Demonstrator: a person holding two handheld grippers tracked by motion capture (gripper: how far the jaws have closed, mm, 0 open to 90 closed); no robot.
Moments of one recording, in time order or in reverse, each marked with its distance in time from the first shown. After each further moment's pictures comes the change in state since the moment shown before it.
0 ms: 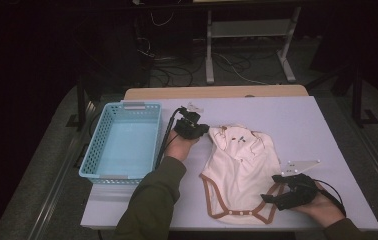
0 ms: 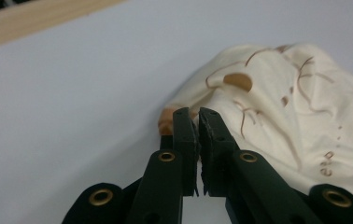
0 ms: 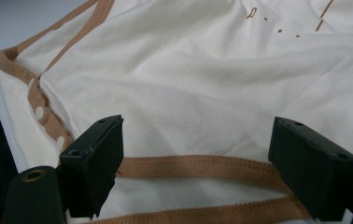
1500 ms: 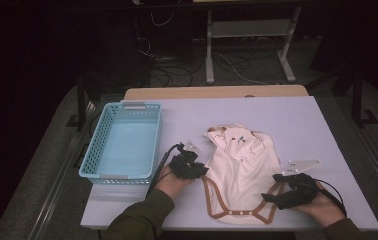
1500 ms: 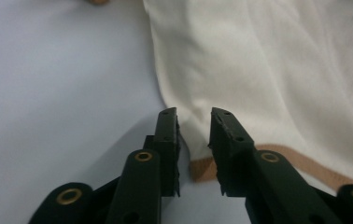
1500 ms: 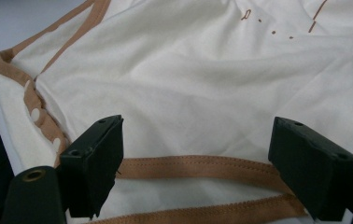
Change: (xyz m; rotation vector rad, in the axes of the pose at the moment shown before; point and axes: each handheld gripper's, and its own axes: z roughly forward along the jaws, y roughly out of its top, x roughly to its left) left arm -0.050 -0.084 -0.028 0.168 -0.146 0.056; right arm -0.001 0.000 -0.002 -0.004 -0.013 0.005
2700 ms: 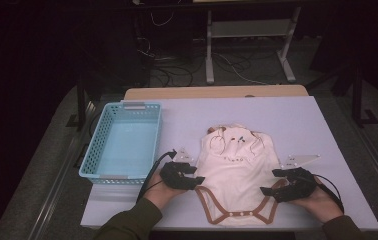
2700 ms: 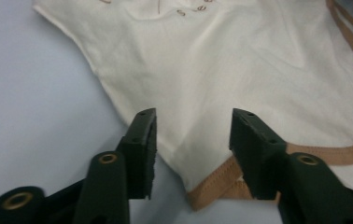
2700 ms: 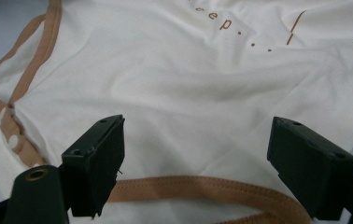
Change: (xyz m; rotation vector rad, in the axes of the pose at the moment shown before) left arm -0.009 -0.020 -0.028 -0.105 -0.029 0.080; right arm -0.009 0.010 0.004 -0.018 -0.022 0.029
